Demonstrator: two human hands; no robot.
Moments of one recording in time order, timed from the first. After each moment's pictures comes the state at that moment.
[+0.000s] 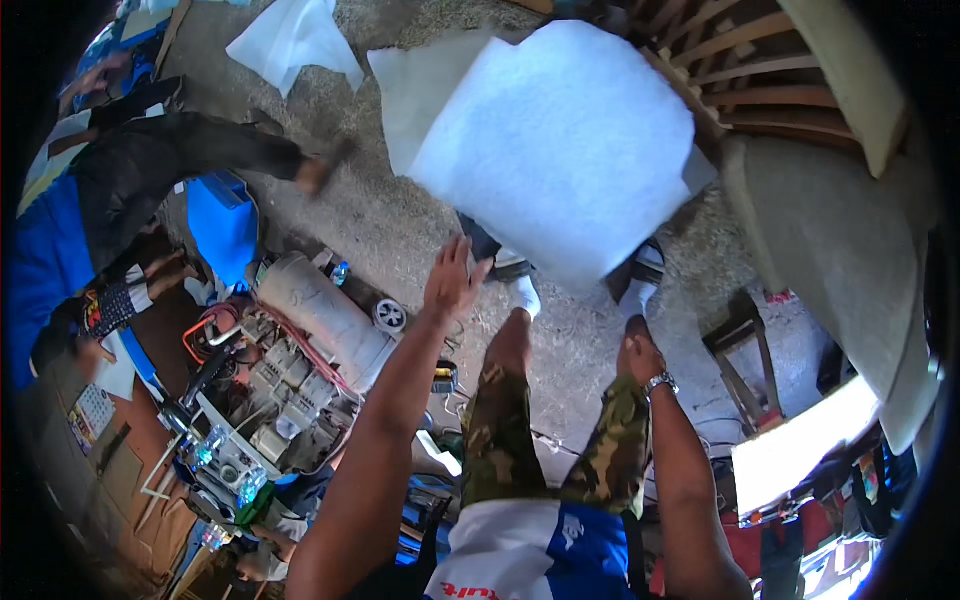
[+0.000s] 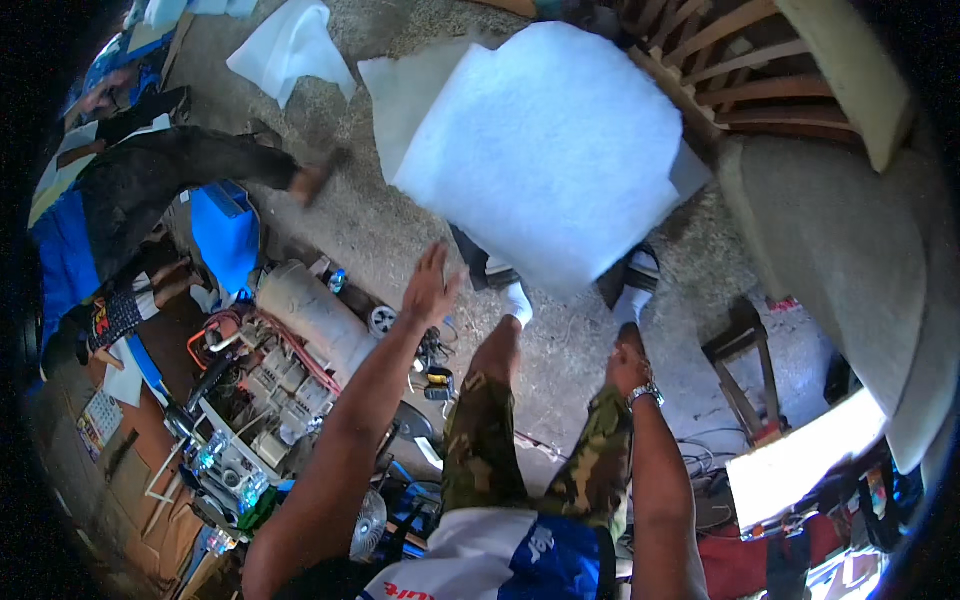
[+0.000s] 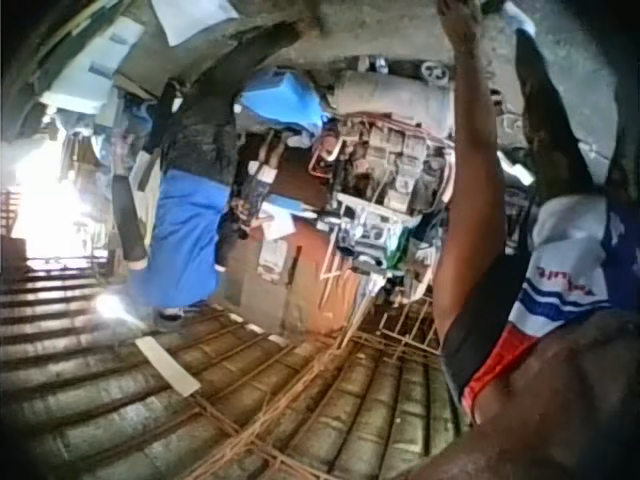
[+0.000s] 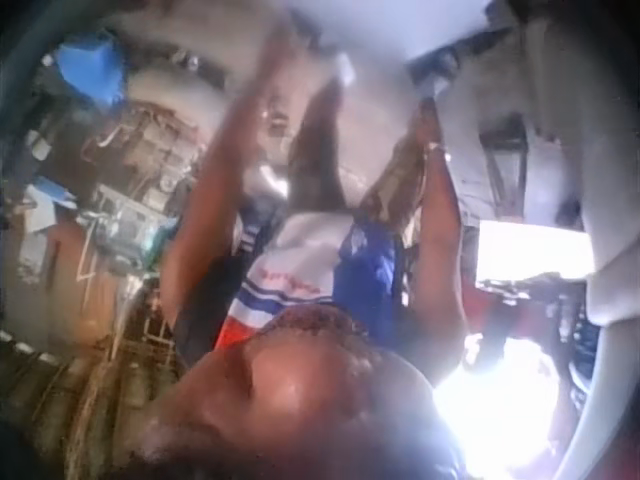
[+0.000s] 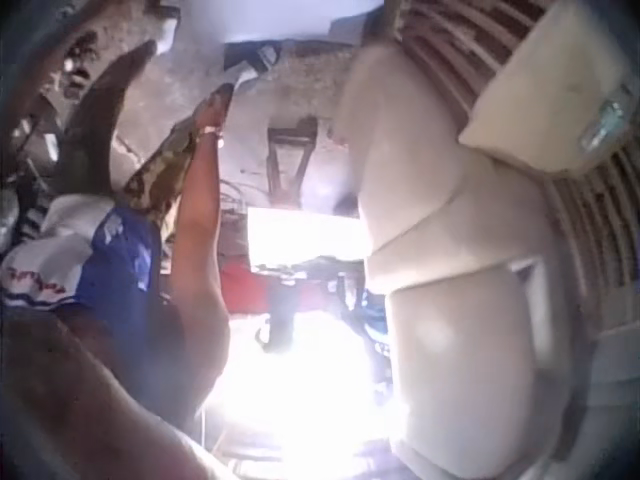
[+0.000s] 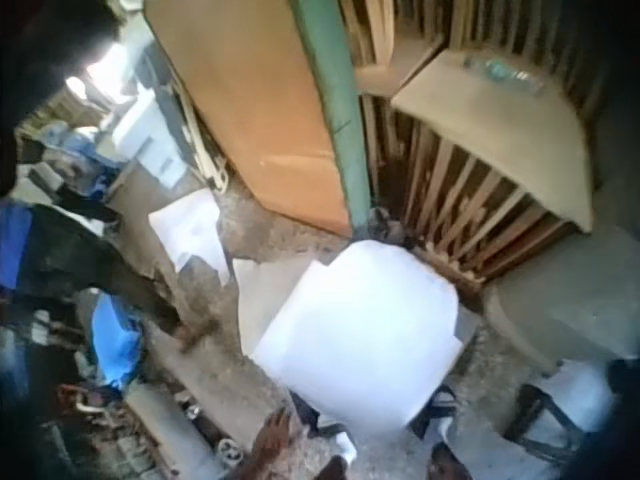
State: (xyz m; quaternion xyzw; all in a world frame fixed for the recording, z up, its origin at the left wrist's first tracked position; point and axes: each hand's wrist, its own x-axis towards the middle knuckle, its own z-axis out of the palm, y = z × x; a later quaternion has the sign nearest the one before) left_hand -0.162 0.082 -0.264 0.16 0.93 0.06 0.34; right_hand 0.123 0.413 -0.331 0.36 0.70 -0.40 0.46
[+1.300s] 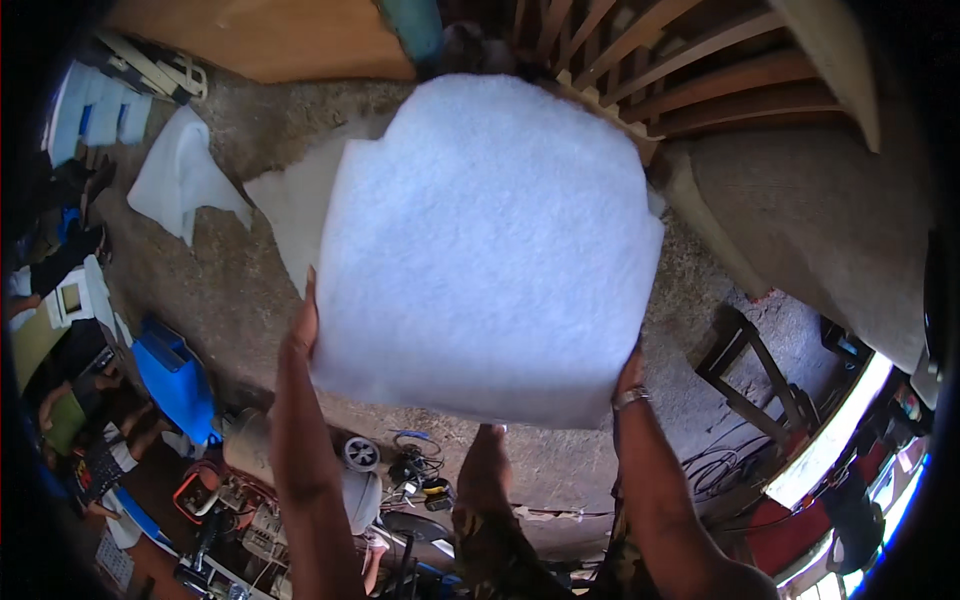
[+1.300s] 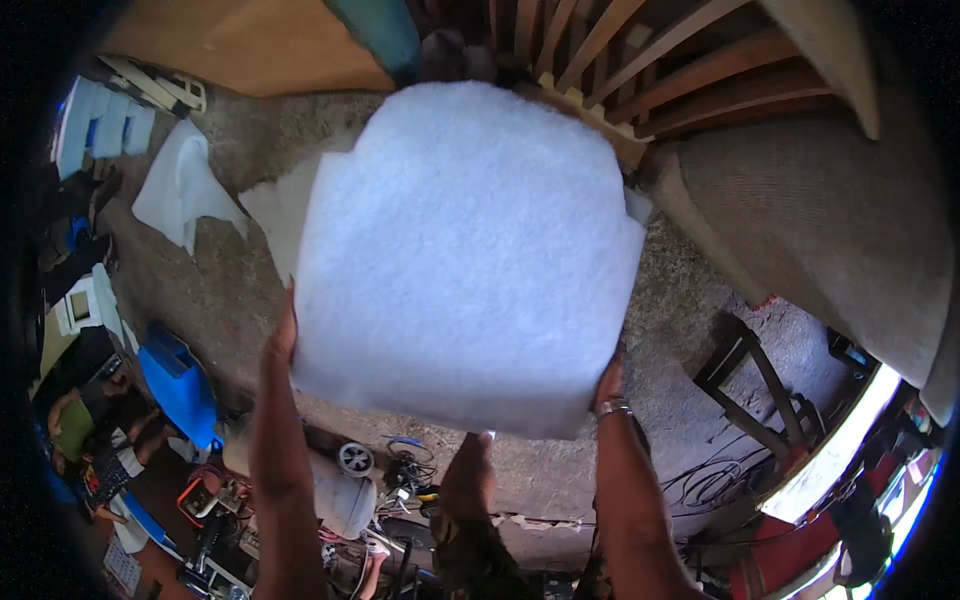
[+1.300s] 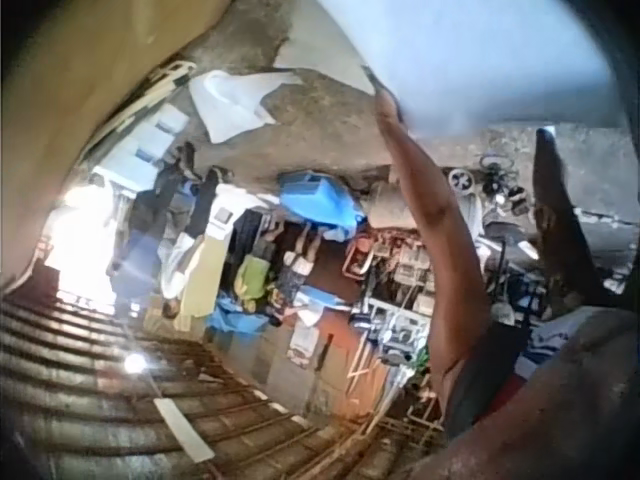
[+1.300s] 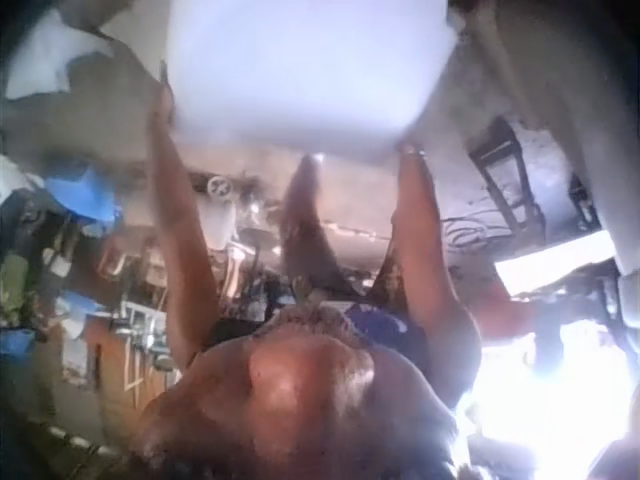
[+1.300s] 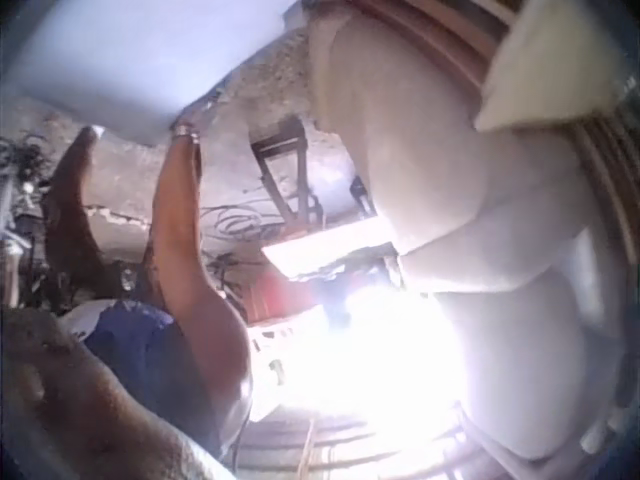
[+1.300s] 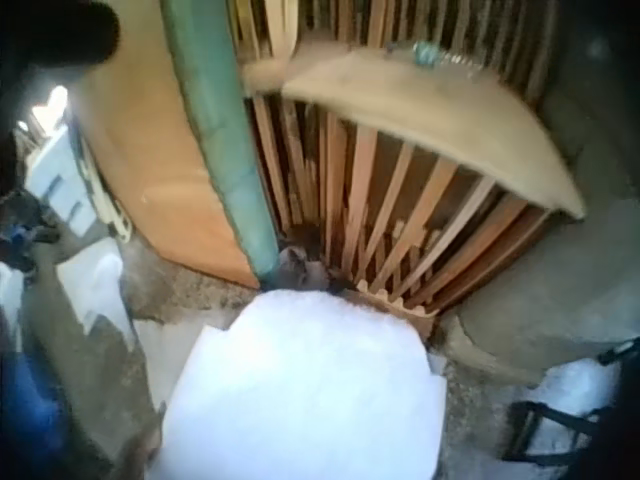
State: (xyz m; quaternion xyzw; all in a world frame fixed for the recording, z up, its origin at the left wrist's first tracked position) left_hand -0.381 0.126 -0.413 -0.28 0.71 0.39 0.52; right_hand 0.079 0.451 -0.506 0.66 0.25 -0.71 -0.06
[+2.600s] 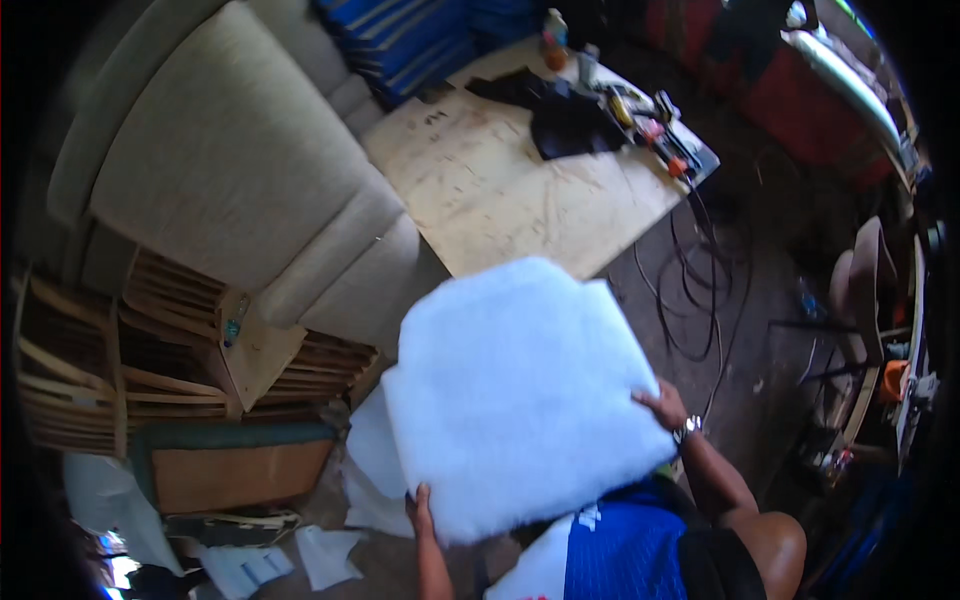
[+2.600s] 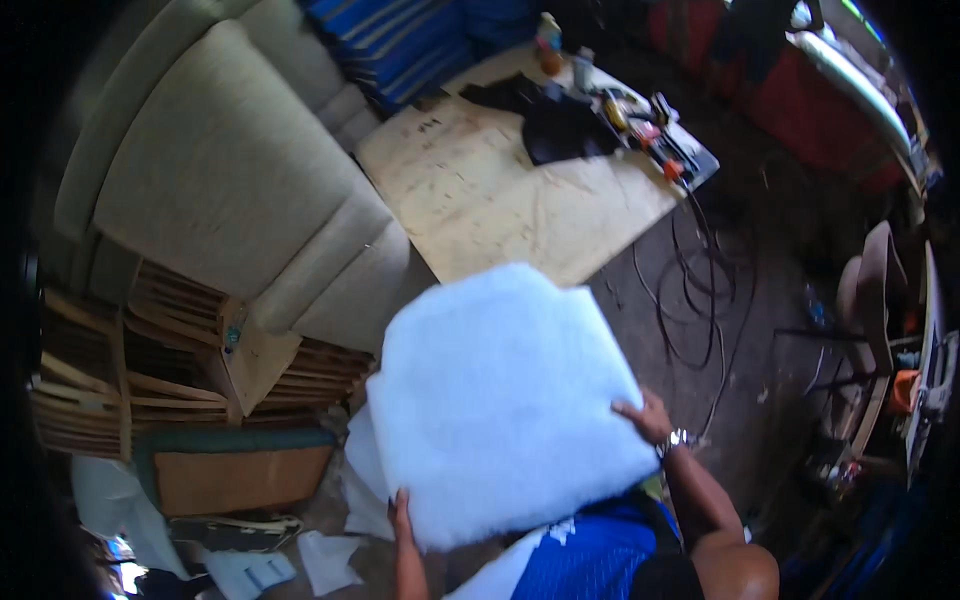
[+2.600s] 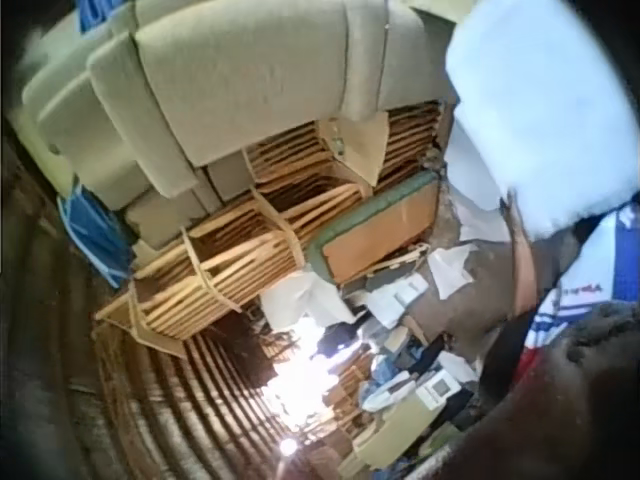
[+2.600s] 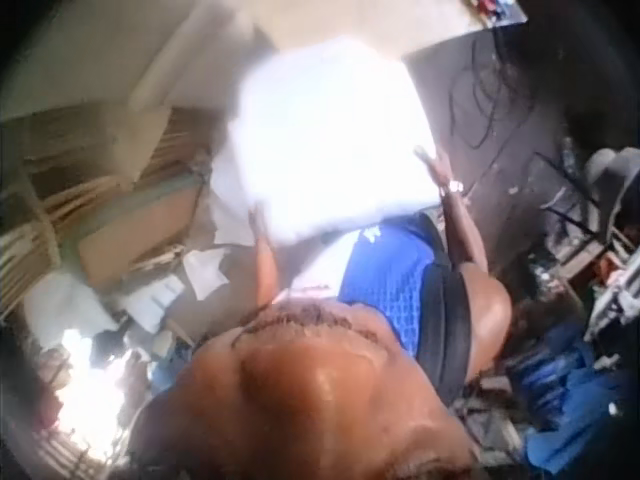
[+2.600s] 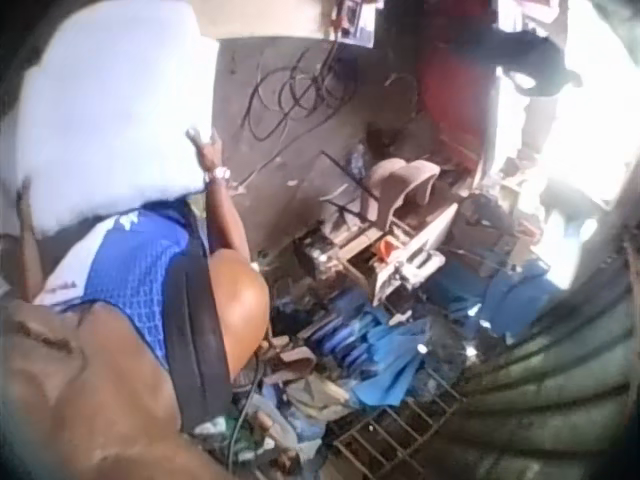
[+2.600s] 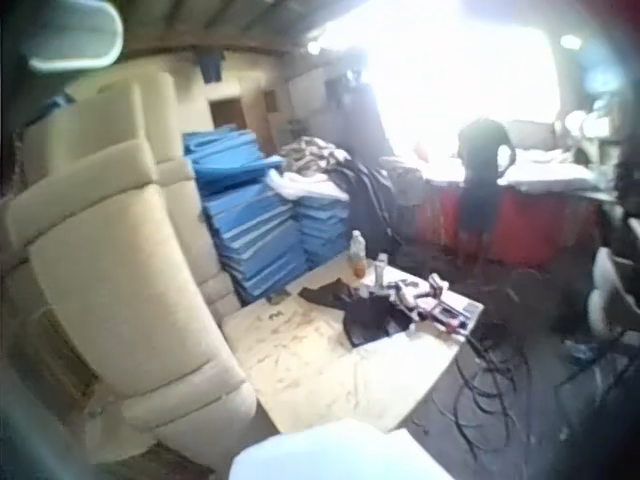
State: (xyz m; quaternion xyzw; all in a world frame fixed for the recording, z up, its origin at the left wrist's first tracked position) left_hand 0.056 0.271 -0.018 0.28 0.75 0.39 0.45; right_hand 0.579 0.337 -0.032 0.66 0.27 -0.61 -0.35
